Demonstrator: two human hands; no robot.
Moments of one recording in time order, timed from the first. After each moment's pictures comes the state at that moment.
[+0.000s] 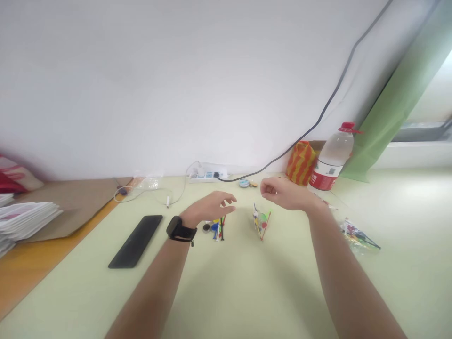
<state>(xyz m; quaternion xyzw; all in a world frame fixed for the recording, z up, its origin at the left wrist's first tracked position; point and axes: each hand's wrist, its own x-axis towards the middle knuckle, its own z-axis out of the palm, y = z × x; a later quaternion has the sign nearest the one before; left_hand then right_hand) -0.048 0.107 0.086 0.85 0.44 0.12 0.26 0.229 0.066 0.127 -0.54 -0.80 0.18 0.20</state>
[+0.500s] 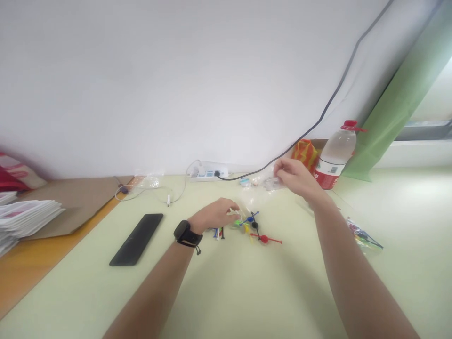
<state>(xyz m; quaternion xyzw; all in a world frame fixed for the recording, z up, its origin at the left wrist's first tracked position) -0.039 0.103 0.052 0.87 0.42 0.09 0.24 0.246 0.081 0.126 -0.55 -0.68 0.21 0.44</state>
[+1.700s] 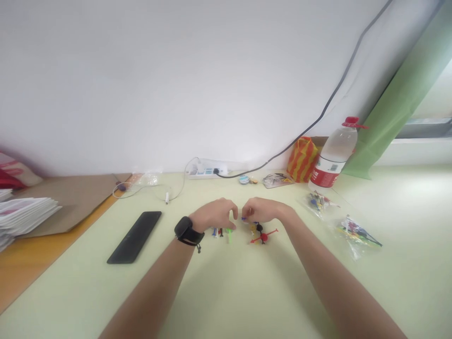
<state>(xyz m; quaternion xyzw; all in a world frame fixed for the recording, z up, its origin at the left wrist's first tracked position) -0.029 0.093 0.075 0.88 0.43 -0.02 0.22 0.191 0.098 0.051 -0.42 -0.84 0.33 0.05</state>
